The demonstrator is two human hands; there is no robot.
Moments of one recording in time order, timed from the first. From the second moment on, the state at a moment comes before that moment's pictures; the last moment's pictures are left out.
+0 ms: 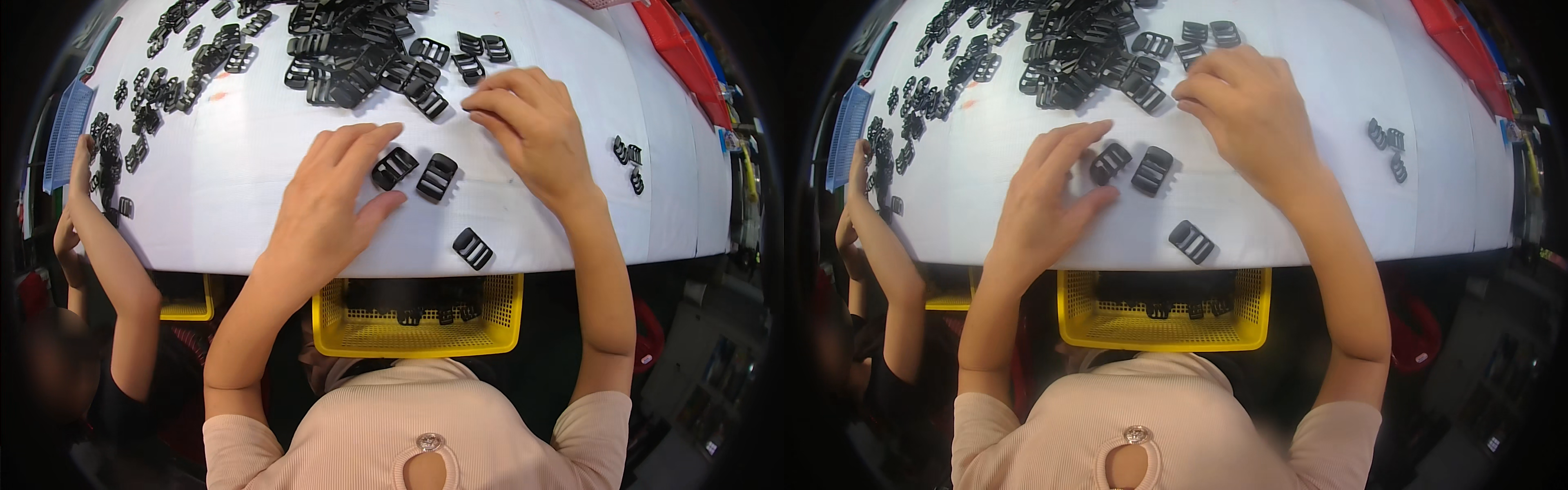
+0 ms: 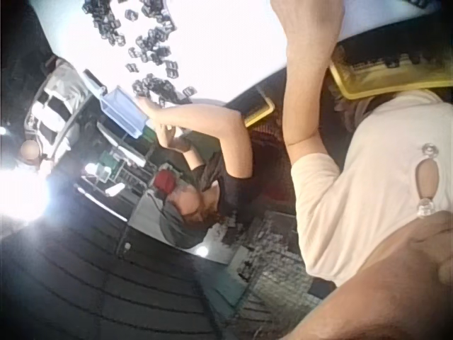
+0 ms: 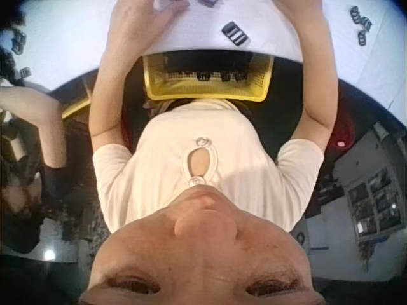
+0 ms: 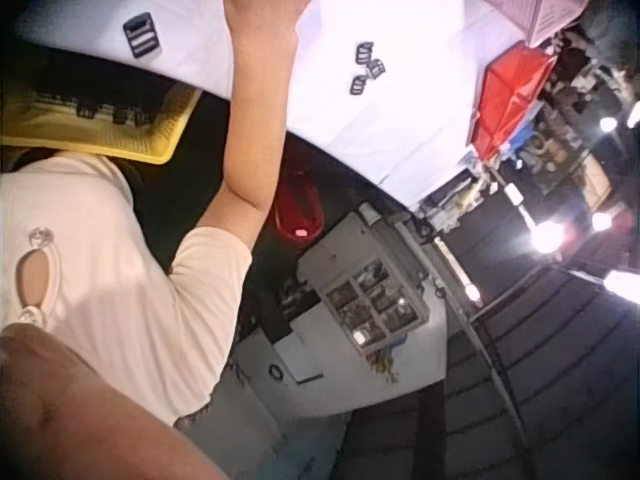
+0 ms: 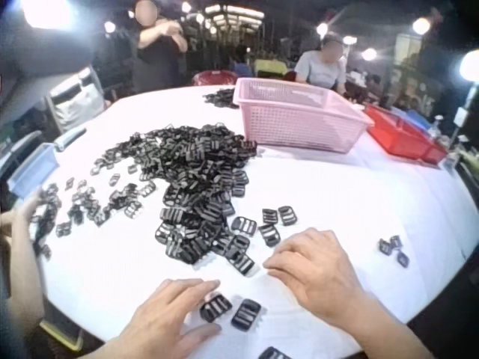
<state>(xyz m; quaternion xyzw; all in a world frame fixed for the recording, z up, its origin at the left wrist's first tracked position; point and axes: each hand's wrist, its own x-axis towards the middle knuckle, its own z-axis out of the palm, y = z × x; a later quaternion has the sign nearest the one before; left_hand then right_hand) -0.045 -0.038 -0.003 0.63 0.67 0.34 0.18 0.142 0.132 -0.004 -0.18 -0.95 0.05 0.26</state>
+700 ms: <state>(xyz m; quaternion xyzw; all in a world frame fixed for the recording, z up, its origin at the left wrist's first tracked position) -0.051 -0.022 -0.006 0.67 0.68 0.31 0.02 0.183 0.116 0.002 -0.33 -0.88 0.25 0.24</state>
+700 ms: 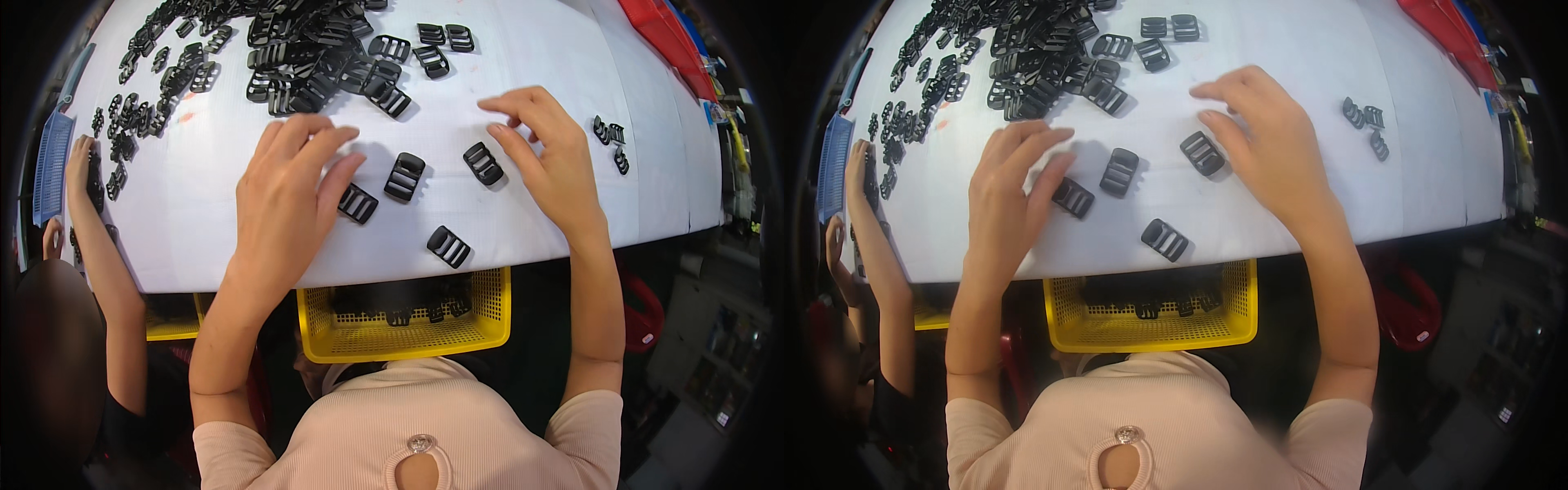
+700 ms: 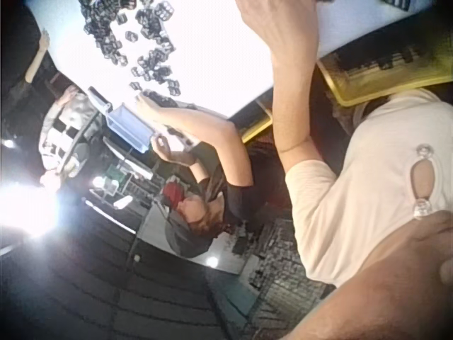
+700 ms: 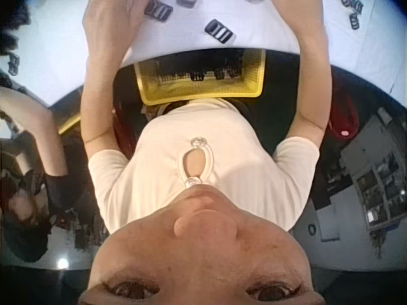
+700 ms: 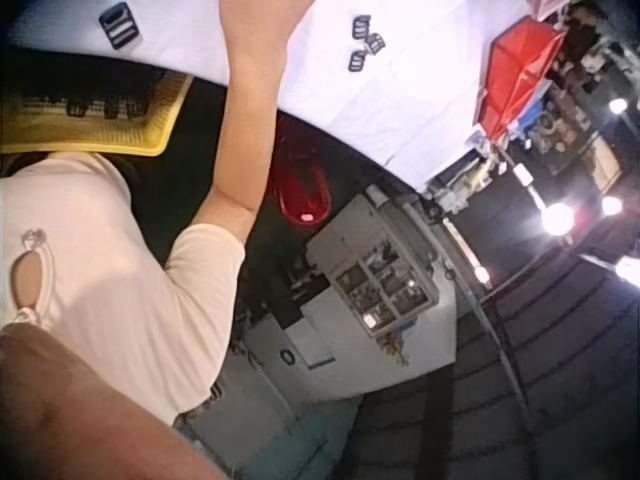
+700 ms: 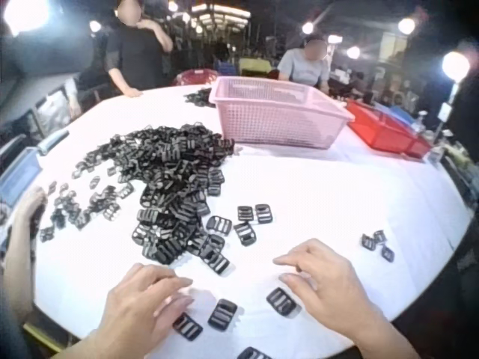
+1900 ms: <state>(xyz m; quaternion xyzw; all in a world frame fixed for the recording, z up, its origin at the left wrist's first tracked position) -0.069 0.083 0.010 0.68 0.62 0.29 0.27 0.162 0.176 -0.009 -0.44 -0.81 0.34 0.20</state>
